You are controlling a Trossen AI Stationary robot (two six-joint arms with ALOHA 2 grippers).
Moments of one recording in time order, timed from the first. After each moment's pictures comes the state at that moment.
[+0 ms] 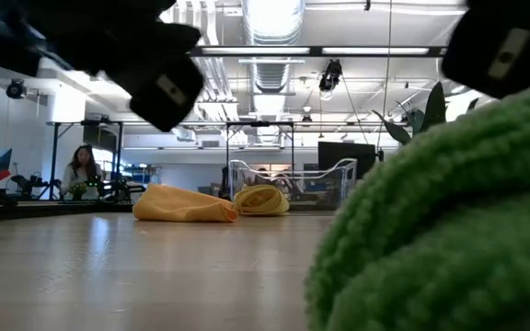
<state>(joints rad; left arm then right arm) -0.46 1.64 0.65 0.75 0.07 -0.36 0.73 1.81 1.06 0.11 0.27 0.95</state>
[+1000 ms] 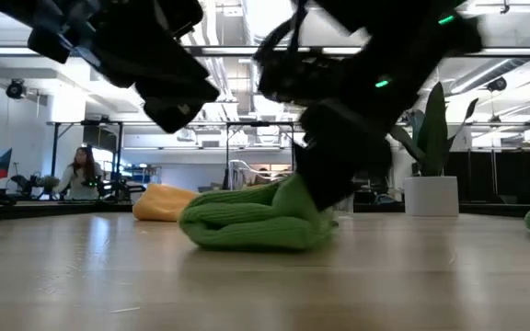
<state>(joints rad) -0.31 1.49 0.68 0.36 0.08 -0.34 0.39 2.05 1.22 -0.22 0.38 0.40</state>
